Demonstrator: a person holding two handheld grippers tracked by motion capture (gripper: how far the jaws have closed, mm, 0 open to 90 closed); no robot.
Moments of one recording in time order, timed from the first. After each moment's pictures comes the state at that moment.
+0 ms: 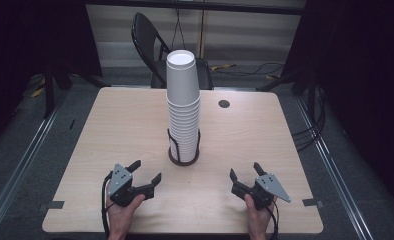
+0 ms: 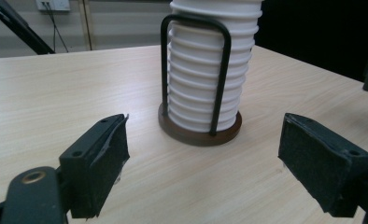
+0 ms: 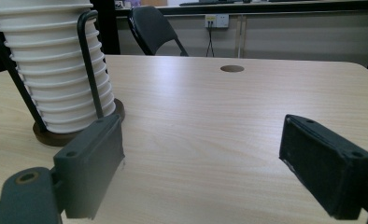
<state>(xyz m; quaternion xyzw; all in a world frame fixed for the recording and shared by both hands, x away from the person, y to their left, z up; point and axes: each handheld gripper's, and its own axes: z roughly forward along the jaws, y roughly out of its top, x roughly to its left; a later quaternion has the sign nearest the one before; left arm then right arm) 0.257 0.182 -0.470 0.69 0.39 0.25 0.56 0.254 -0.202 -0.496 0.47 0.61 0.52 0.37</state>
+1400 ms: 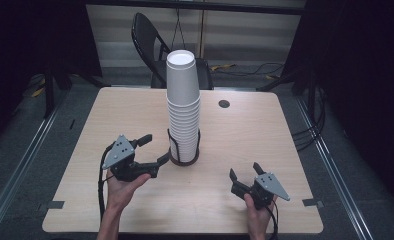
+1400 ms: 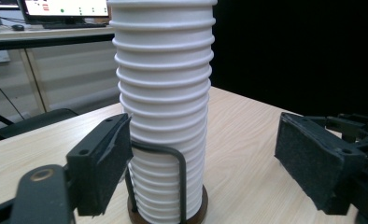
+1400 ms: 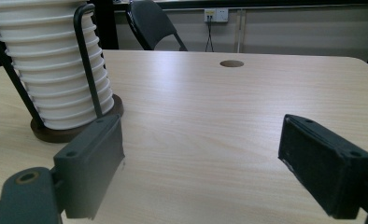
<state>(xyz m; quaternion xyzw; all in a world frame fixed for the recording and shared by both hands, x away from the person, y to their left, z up) 0.289 0.171 -0.388 0.71 0.28 0.23 0.61 0.256 -0.201 -0.495 0.48 0.61 0.51 0.36</state>
